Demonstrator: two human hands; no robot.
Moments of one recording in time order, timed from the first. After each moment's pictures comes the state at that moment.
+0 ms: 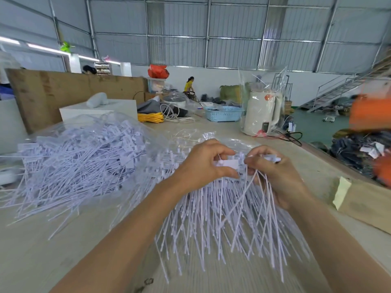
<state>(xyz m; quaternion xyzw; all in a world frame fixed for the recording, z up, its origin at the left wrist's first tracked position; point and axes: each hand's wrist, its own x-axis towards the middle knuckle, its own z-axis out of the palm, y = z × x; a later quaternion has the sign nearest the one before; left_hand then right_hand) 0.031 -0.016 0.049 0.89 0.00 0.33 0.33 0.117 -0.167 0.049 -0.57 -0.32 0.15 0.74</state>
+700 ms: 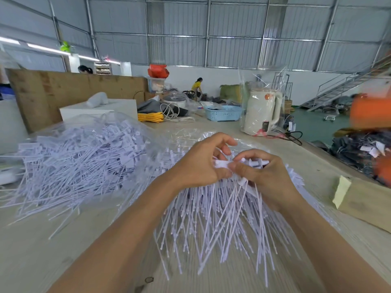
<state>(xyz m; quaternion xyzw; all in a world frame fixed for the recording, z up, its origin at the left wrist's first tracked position) 0.015 -0.021 0.060 0.89 -0.02 0.27 0.36 0.112 -0.158 0.037 -0.57 -0.42 0.11 0.70</state>
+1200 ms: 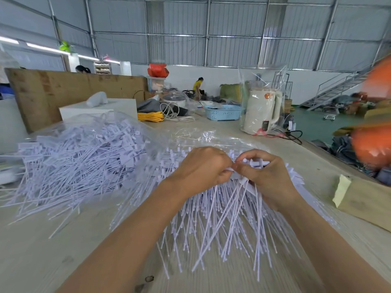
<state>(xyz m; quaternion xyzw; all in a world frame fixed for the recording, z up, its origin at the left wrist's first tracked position) 0.020 -0.025 0.055 0.95 -0.05 0.32 -0.02 0.122 -0.155 0.029 -0.60 -0.42 0.05 0.67</state>
